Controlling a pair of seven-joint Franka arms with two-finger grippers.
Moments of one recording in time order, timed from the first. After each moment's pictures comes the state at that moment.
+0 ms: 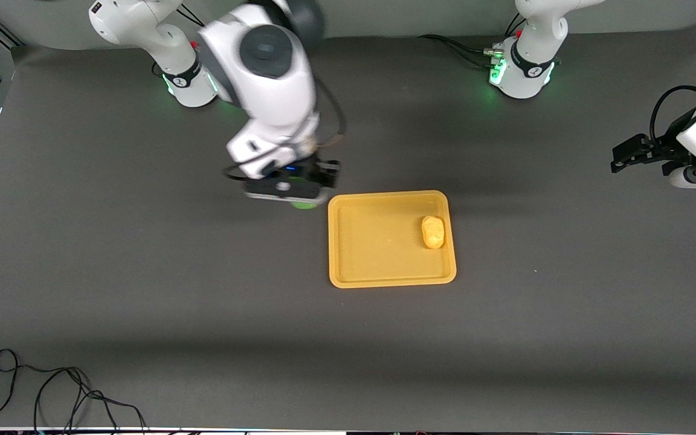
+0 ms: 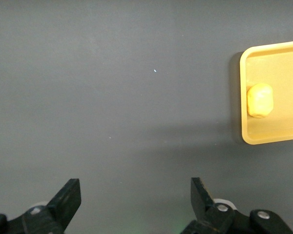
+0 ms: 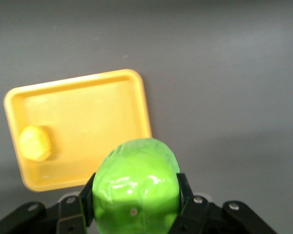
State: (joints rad) left arm 0.26 -0.10 -0.23 -1.84 -0.04 1.69 0.13; right arm 0.81 0.53 -0.10 -1.15 0.00 1.68 0.88
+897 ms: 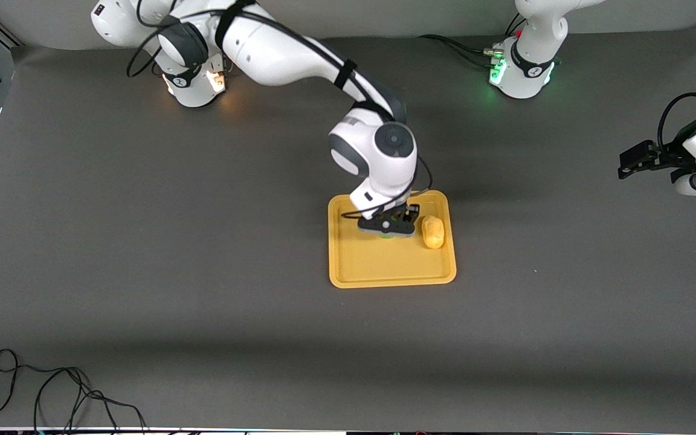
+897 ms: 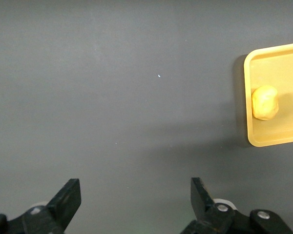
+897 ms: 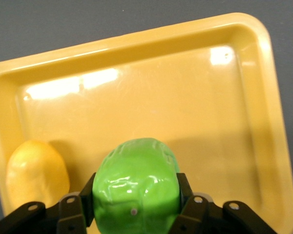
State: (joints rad) left arm 0.26 -0.06 -0.23 -1.80 -0.03 1.69 0.15; right arm 0.91 1.02 -0.08 -0.99 -0.01 2.08 1.05
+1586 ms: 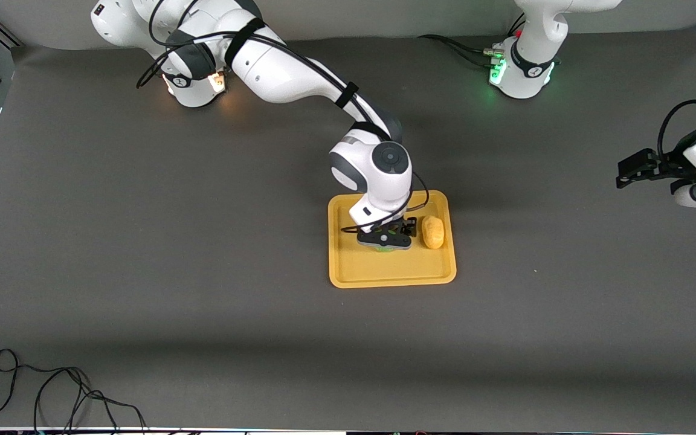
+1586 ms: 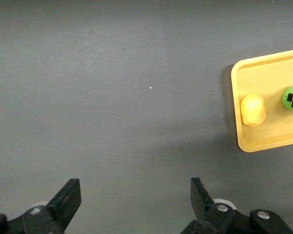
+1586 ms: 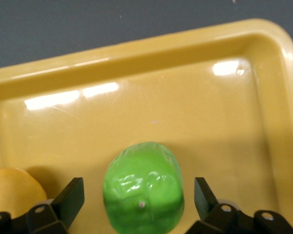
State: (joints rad) left arm -0.11 0.02 0.10 -1.67 -0.03 1.64 0.14; right arm 0.91 1.07 -0.09 -0.95 -0.06 2.12 1.05
